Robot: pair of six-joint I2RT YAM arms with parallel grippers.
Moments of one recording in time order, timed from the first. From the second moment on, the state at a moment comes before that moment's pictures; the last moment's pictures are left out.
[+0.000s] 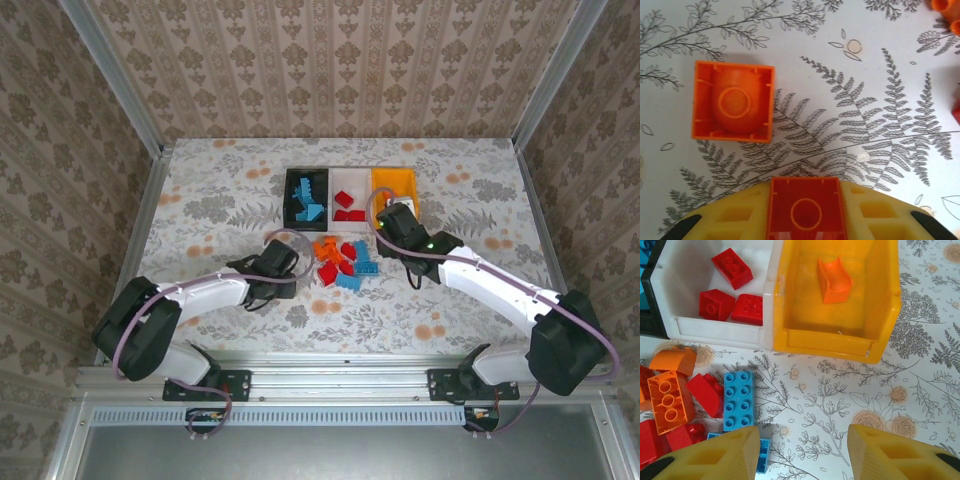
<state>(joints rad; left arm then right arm) -0.74 1.43 0.64 -0.33 -0.13 -0.54 0.60 1.33 0.94 -0.49 0.41 0.40</state>
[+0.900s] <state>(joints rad) -0.83 2.16 1.90 -0.45 0.13 -0.27 0.39 1.01 0.61 -0.44 0.43 0.61</state>
